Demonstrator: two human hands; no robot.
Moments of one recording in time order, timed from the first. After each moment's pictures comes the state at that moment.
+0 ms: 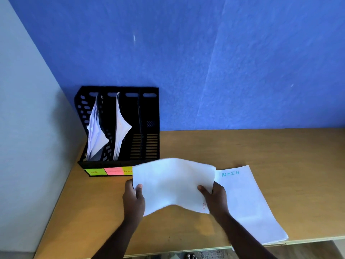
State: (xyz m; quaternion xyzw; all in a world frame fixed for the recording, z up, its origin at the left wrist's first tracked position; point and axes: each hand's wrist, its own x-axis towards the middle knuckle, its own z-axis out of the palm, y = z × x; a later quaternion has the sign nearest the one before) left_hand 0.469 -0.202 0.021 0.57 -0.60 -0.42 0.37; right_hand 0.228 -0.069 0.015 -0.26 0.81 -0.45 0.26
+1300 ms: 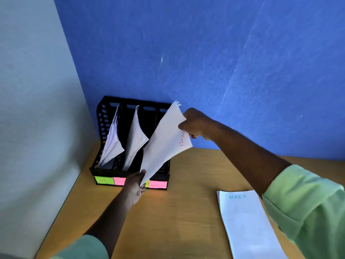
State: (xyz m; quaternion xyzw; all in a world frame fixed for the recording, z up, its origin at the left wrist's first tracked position) left_hand 0.469 -0.310 0.054 0.51 -0.26 -0.76 0.31; right_hand 0.261 -0.287 0.301 -0.48 0.80 -0.19 0.28
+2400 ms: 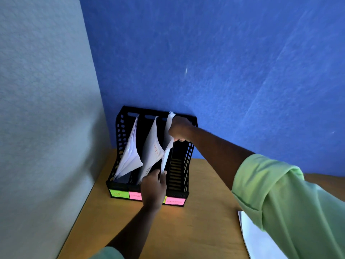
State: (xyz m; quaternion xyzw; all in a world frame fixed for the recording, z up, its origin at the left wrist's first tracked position) left_hand 0.460 -0.343 0.065 0.57 -0.68 -0.26 0.38; right_hand 0.329 -0.413 0.267 -0.53 0.80 -0.14 0.23
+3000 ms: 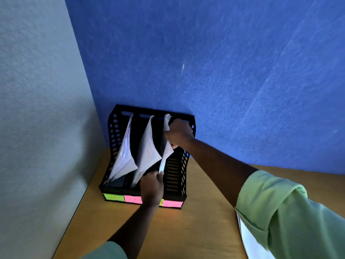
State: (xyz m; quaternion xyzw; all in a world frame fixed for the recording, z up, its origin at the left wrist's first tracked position) left_hand 0.438 -0.366 0.057 0.59 -0.68 -0.29 0.33; right_hand 0.309 -0.431 0.221 -0.49 0.82 -0.22 0.19
